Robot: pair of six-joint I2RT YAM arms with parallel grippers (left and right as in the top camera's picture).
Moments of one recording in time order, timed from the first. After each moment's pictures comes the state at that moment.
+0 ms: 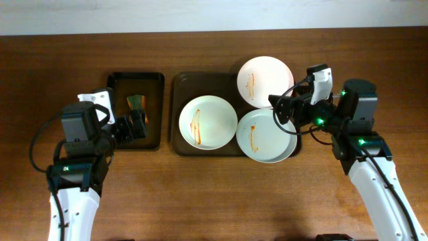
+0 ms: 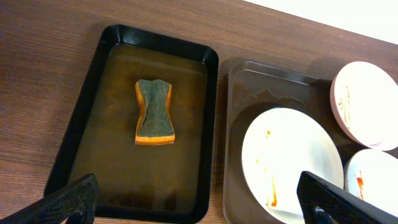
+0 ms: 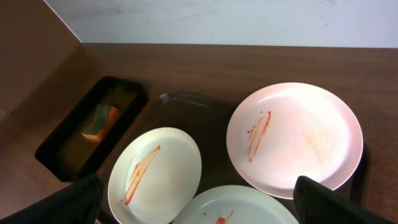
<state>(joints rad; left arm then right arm) 0.08 1.10 0.92 -0.53 0.17 -0.18 -0.01 1.25 0.91 -0.18 -0.60 0.06</state>
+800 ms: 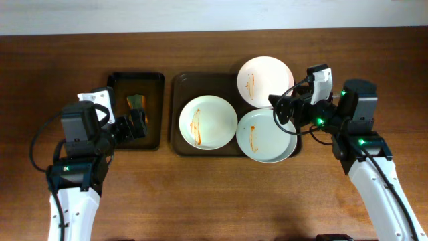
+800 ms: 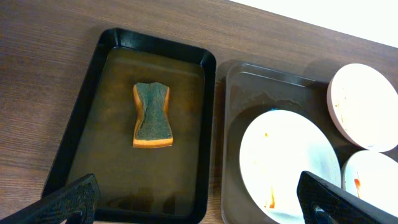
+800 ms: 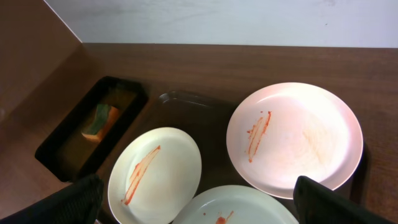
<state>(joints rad) 0.08 1.10 0.92 -0.52 0.17 -0.18 -0.01 1.25 0.91 -0.18 -0.60 0.06</state>
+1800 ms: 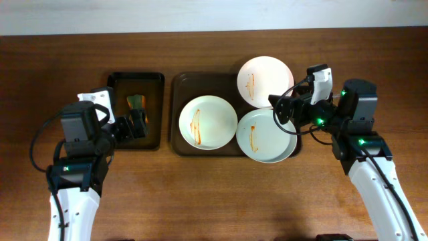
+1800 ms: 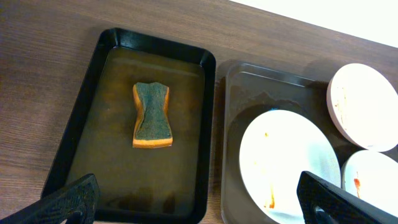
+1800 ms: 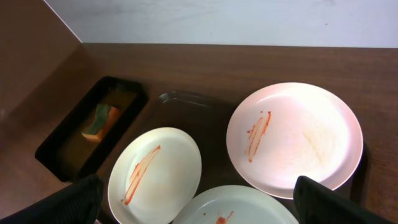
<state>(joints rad) 0.08 1.10 0.92 -0.52 0.18 -0.18 -0.01 1.25 0.91 -0.18 -0.60 0.06</state>
